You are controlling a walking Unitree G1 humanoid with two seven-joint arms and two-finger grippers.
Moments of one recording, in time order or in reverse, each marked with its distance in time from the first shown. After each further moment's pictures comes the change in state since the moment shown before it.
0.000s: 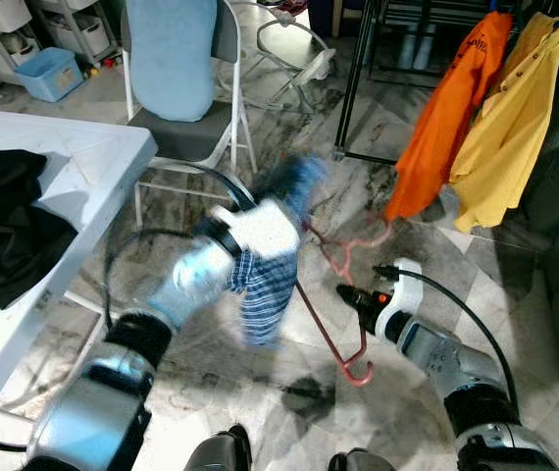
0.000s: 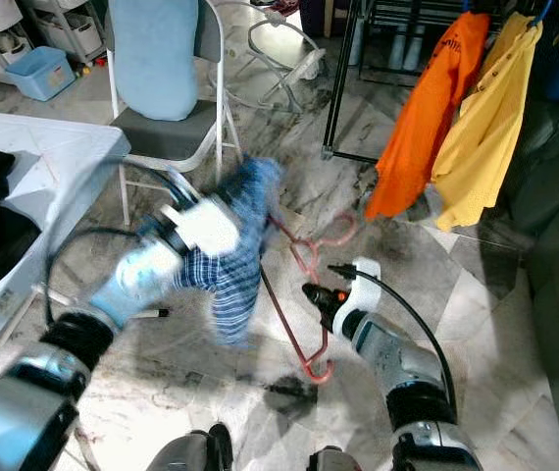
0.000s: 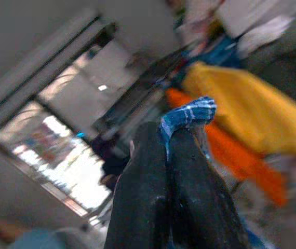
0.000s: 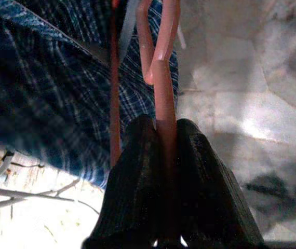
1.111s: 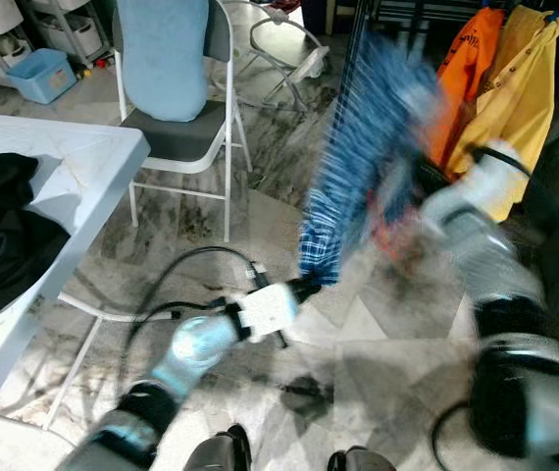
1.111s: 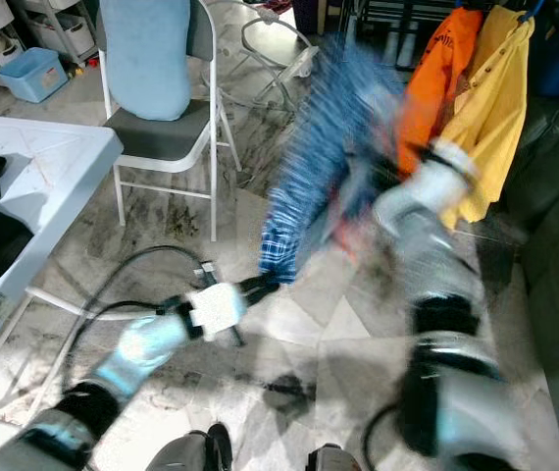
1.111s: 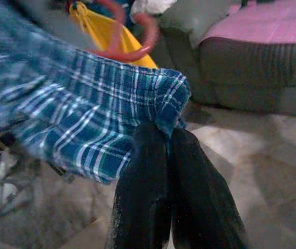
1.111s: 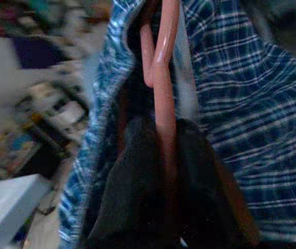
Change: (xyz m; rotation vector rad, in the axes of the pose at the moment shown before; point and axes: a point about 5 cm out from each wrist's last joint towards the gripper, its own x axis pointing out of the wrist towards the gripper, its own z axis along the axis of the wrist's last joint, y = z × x) left arm -0.047 -0.081 -0.013 -0.425 0.174 -0.348; right arm -0.016 0.054 0.160 -0.093 -0.653 0.122
